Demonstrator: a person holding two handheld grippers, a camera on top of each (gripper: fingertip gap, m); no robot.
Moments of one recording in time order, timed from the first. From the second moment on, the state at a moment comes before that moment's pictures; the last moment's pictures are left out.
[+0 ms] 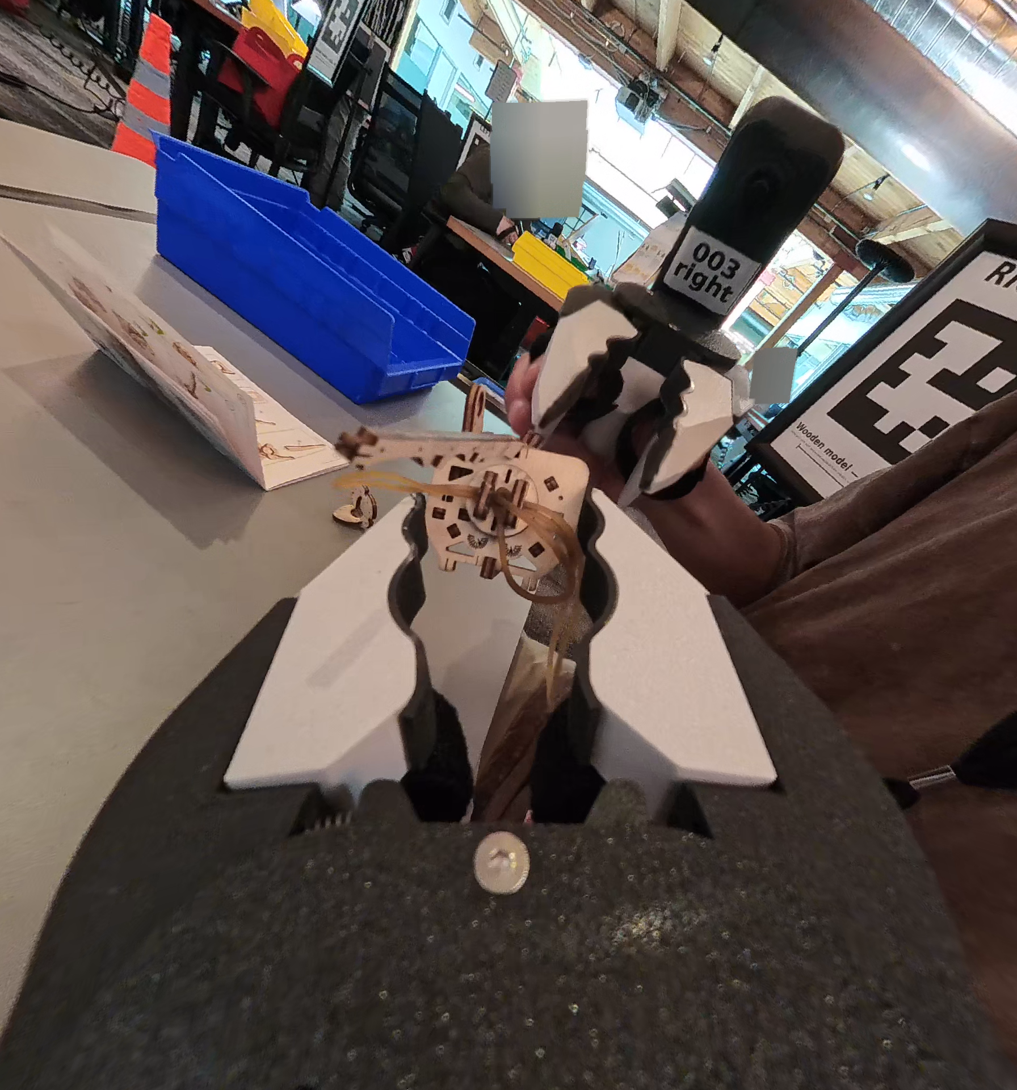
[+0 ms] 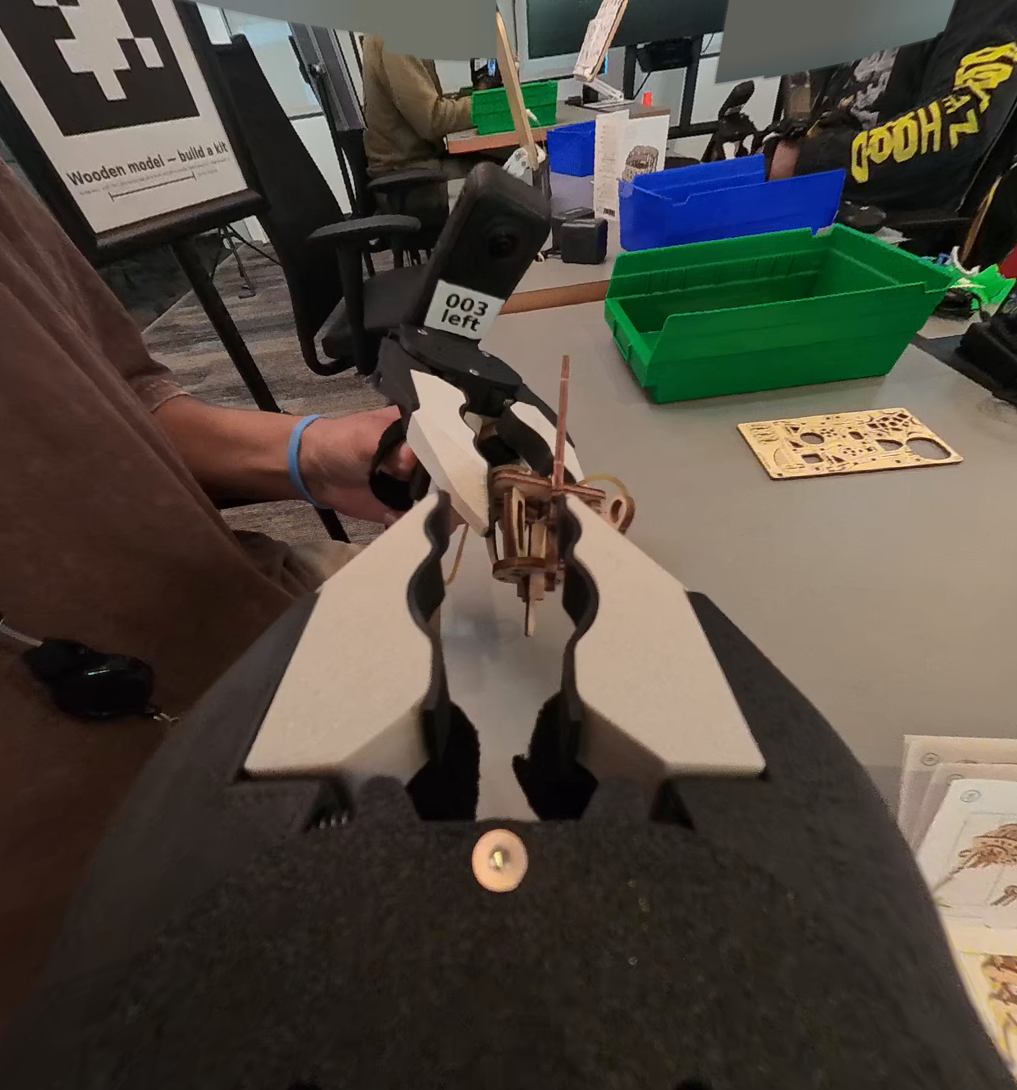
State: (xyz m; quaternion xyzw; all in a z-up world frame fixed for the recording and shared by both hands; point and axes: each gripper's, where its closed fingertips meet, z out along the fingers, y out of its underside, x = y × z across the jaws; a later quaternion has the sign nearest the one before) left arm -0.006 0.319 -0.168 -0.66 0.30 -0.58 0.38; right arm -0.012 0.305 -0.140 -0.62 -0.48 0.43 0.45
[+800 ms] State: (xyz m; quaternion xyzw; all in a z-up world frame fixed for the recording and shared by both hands) left arm -0.004 0.316 -0.167 -0.66 0.30 -0.58 0.38; right arm -0.006 0.317 -0.149 -0.64 -0.47 0.39 0.47
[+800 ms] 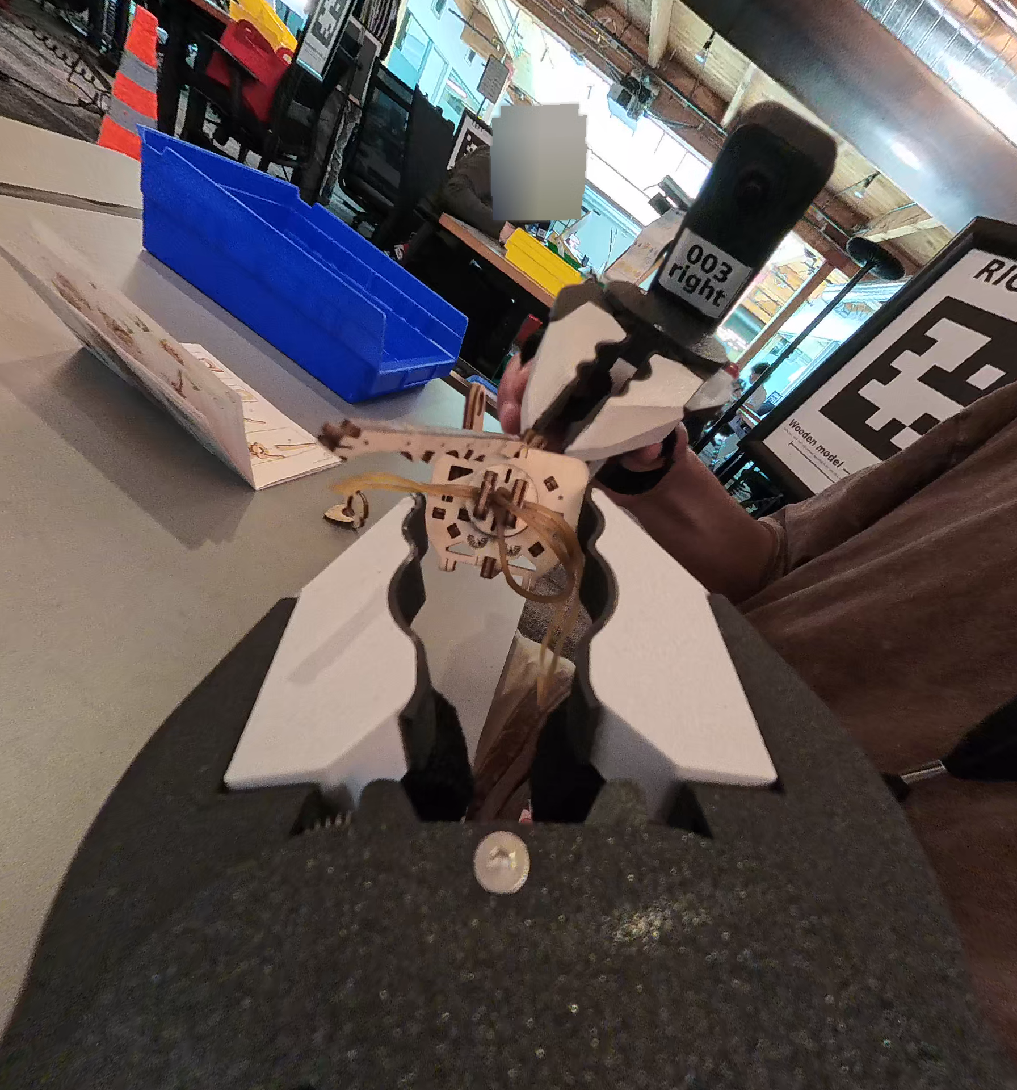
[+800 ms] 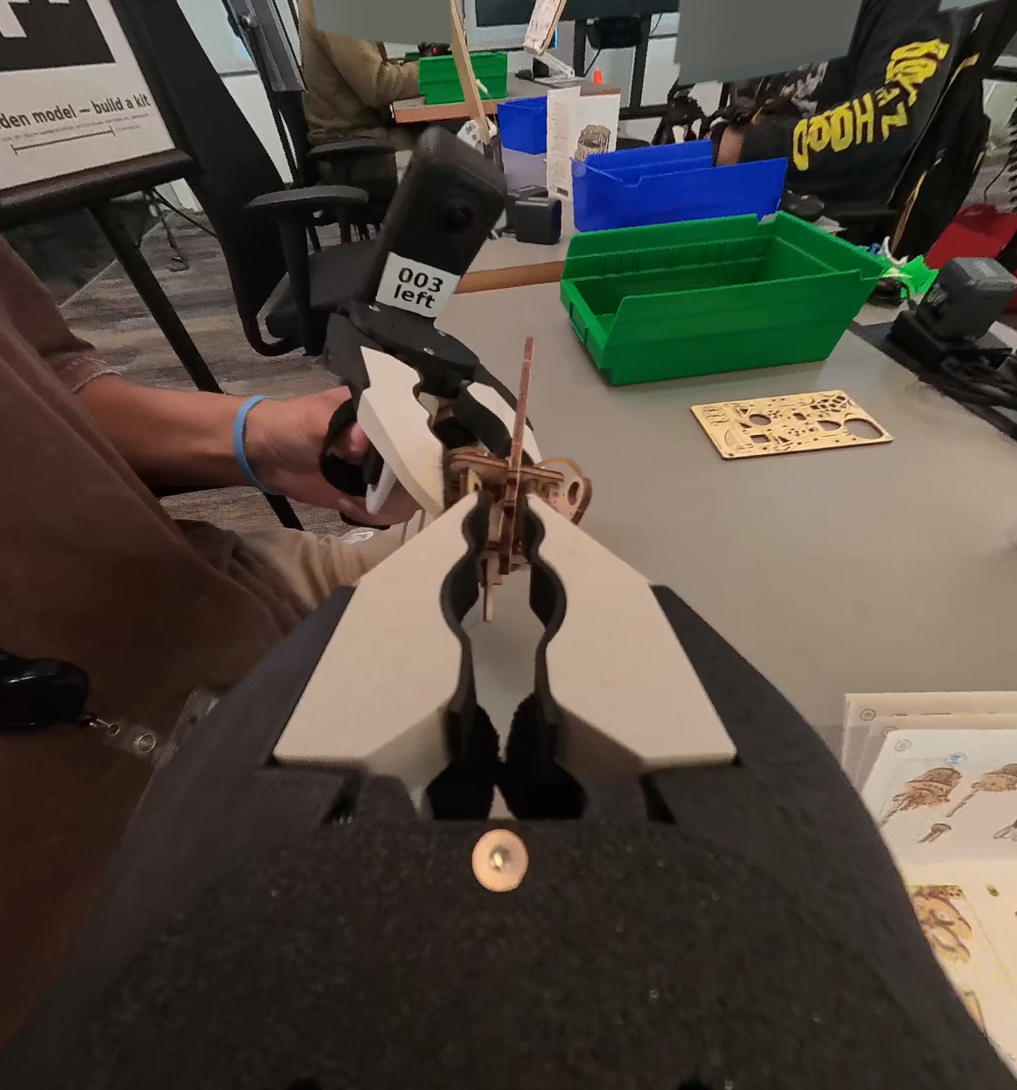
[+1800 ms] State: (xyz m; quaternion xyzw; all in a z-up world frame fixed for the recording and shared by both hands) left arm -0.005 0.326 -0.153 -0.62 0.19 -0.67 0.36; right arm -0.006 0.329 -0.141 -0.63 -0.28 0.57 0.45
